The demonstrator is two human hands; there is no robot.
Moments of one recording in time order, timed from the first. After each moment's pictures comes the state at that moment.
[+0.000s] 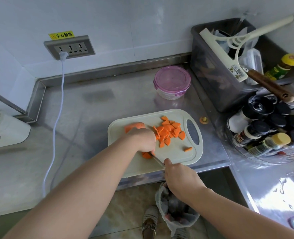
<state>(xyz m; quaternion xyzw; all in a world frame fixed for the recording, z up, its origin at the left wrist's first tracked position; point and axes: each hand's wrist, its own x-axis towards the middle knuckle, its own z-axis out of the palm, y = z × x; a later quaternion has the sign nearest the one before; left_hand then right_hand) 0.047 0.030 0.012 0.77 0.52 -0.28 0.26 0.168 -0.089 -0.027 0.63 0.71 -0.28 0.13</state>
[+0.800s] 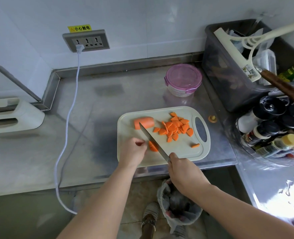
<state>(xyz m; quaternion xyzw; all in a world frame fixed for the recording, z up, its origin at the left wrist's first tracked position) 0.000 -0.039 -0.039 0.42 0.73 0.26 0.47 0.155 -0.094 -0.019 0.66 0.67 -0.32 0.05</state>
